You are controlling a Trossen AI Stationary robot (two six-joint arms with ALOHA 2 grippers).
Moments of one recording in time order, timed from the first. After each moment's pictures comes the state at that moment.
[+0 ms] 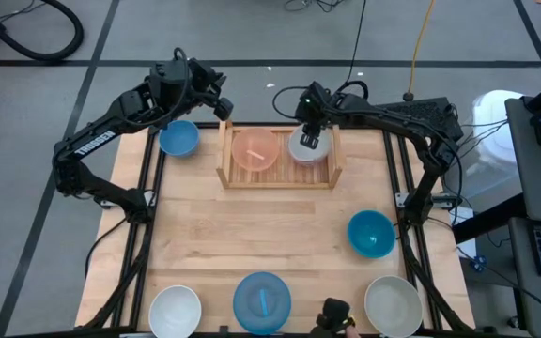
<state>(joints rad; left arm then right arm) 0.44 1.36 1.69 -0.66 -0.47 0.10 -0.61 1.76 1.48 -0.71 0.13 -0.35</state>
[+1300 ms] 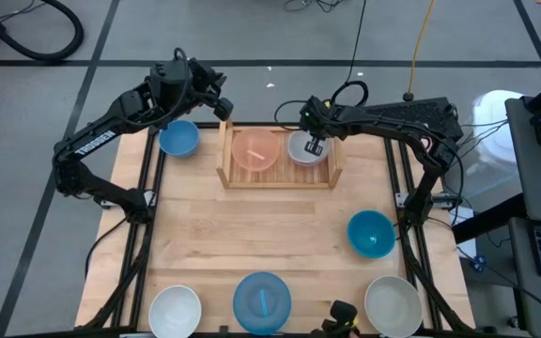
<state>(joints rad) 0.44 1.36 1.69 -0.66 -0.47 0.10 -0.60 1.76 1.32 -0.64 0.31 -0.30</state>
